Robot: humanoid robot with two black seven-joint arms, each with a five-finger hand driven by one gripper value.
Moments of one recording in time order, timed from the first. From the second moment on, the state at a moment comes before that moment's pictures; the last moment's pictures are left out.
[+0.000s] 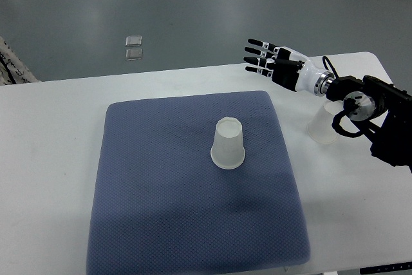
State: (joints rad) left arm 0.04 0.00 -0.20 -0.13 0.12 -0.18 0.06; right arm 0.88 -0.24 0.56 0.59 -0.10 0.45 0.06
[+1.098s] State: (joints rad) left arm 0.04 0.00 -0.20 -0.12 0.12 -0.18 0.06; right arm 0.88 -0.33 0.56 0.58 -0.09 0.35 0.07
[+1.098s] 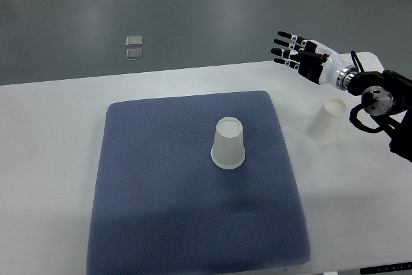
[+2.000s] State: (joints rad) left arm 0.04 0.00 -0.20 -0.12 0.12 -0.18 0.06; right arm 0.93 -0.54 0.54 0.64 -0.74 0.60 0.26
